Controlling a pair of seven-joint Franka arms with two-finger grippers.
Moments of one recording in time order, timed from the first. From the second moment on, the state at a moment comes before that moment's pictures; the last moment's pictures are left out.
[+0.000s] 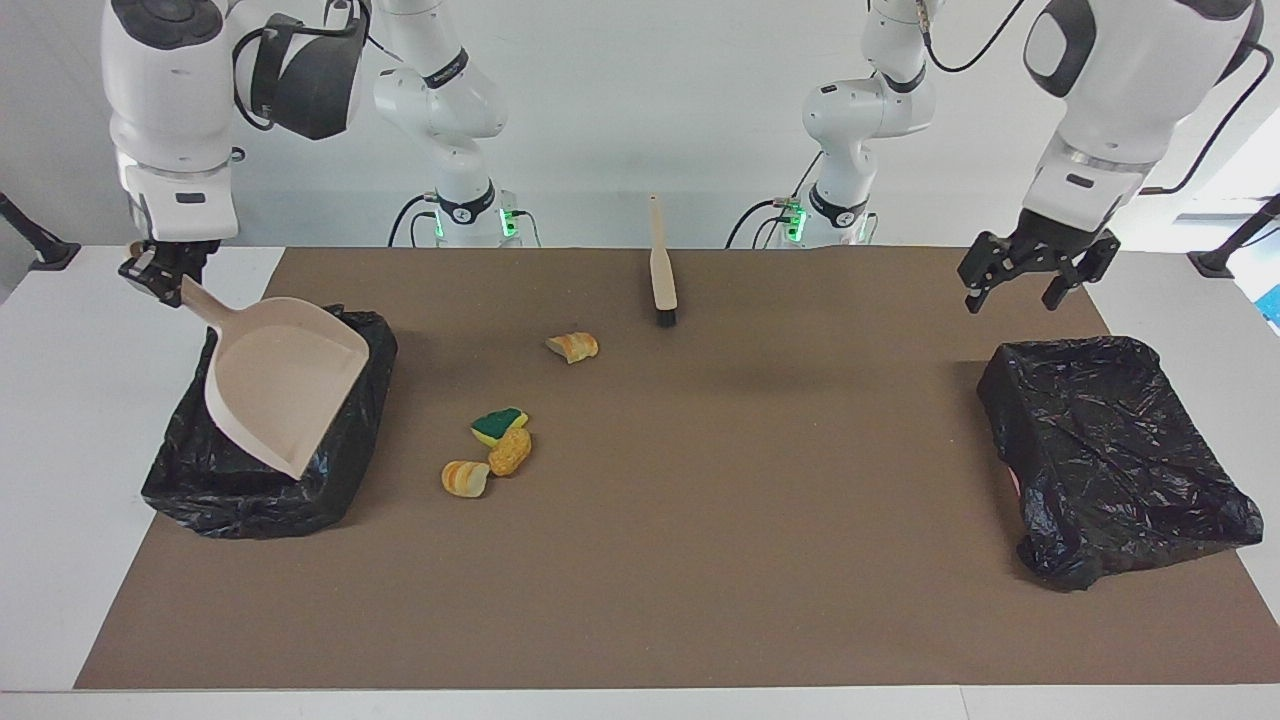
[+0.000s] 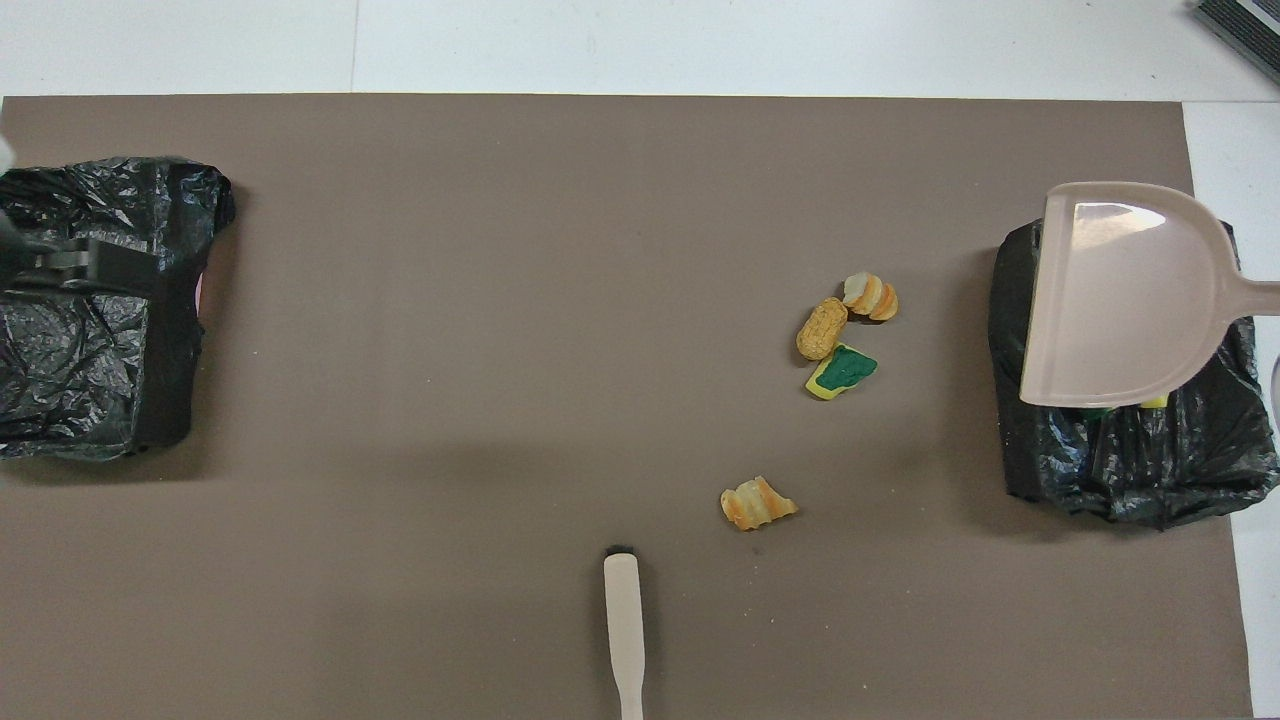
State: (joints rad) left arm 0.13 -0.01 -0.18 -1.56 -0.01 1.64 0.00; right arm -0.24 0.02 0.15 -1.62 -0.40 1.72 -1.35
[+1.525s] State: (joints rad) left arm -0.04 -0.07 0.03 -1.49 -0.03 1.41 0.06; right arm 0.38 0.29 0.22 -1.68 -0.05 2.14 0.58
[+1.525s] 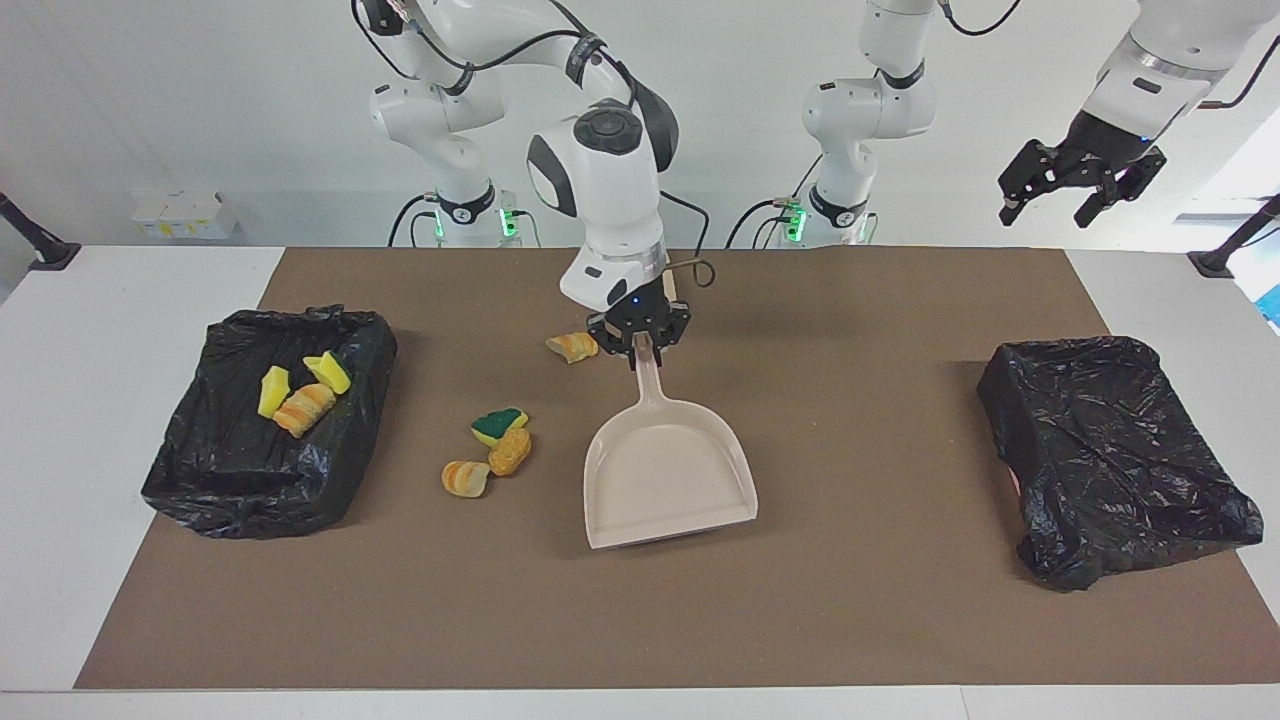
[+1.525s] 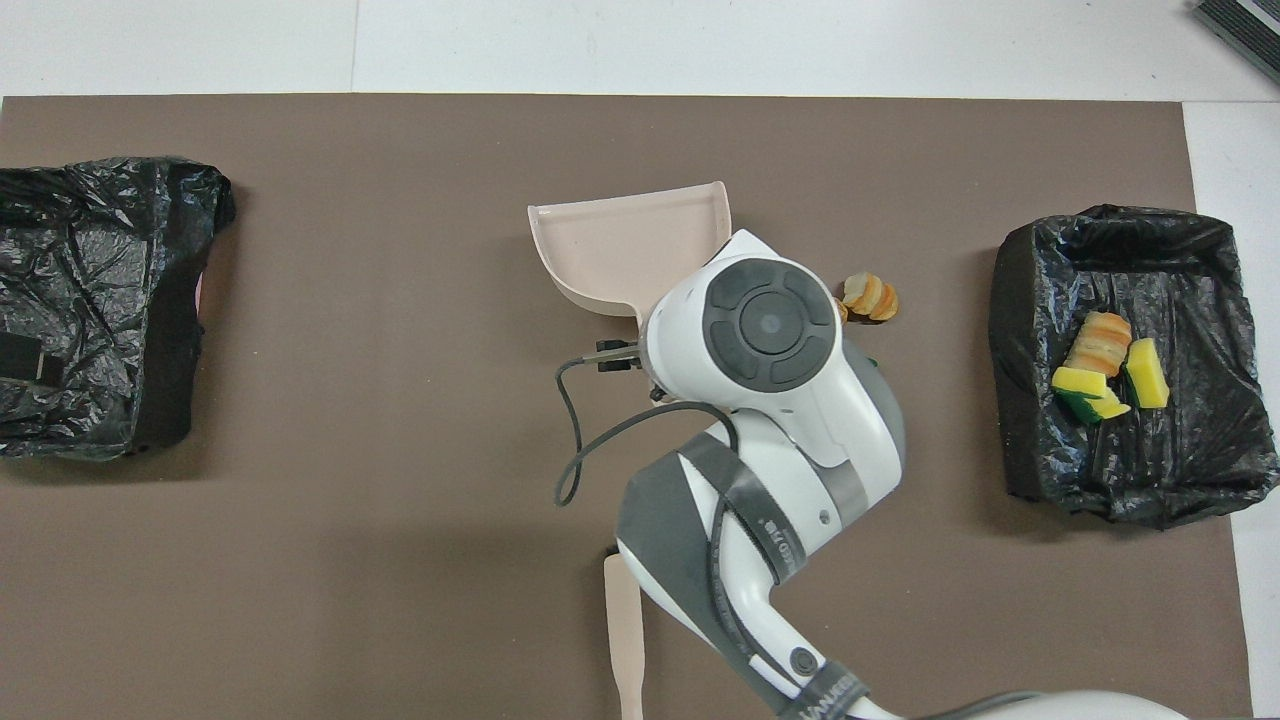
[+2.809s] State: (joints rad) left arm -0.05 -0.08 0.03 -1.49 -0.03 1.40 0.06; right arm 0.42 0.25 0.28 -1.80 -0.14 2.16 0.89
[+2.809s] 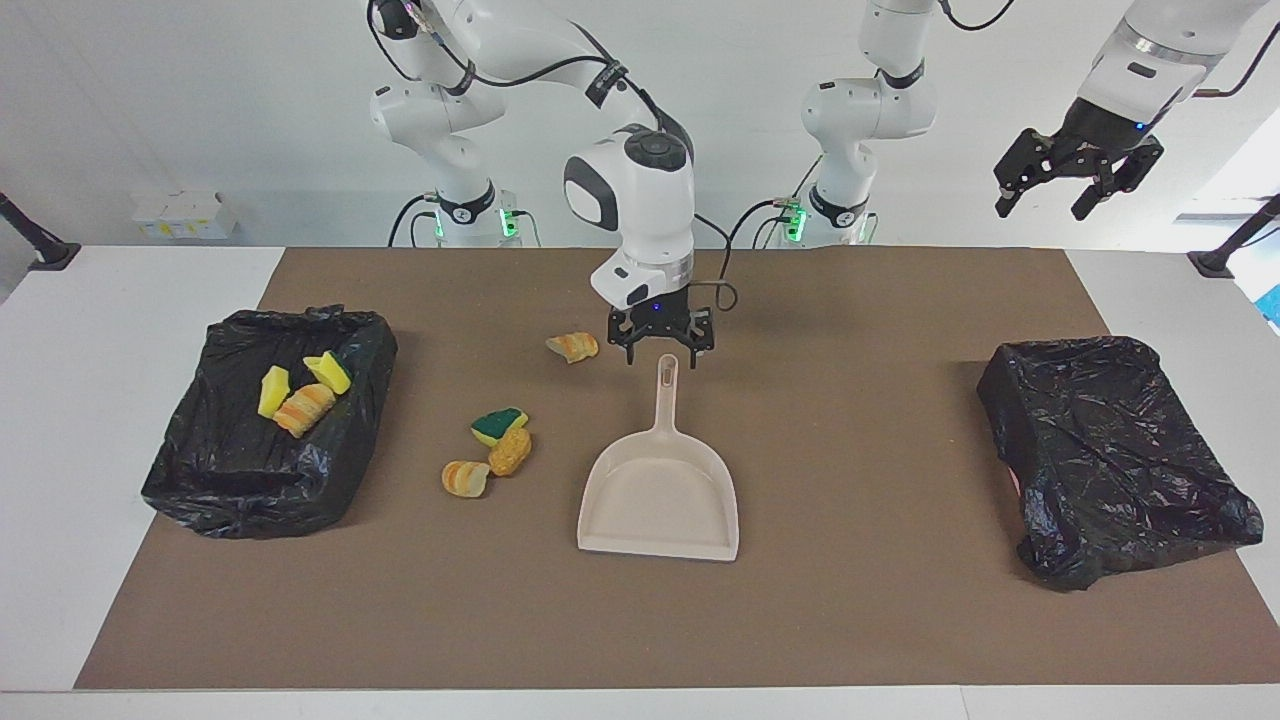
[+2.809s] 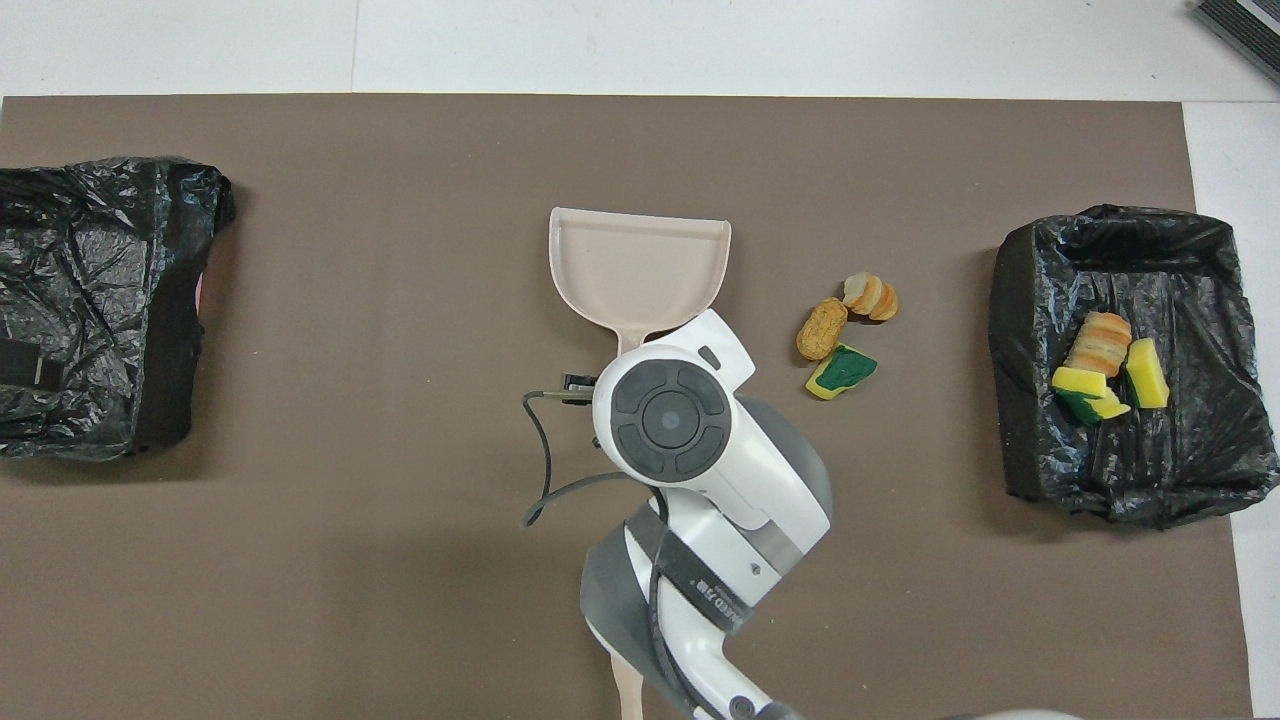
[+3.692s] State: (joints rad) left arm -0.05 -0.08 0.02 -1.49 -0.03 1.41 0.06; right arm 0.62 -0.05 0.34 -2.17 0.12 2.04 1.01
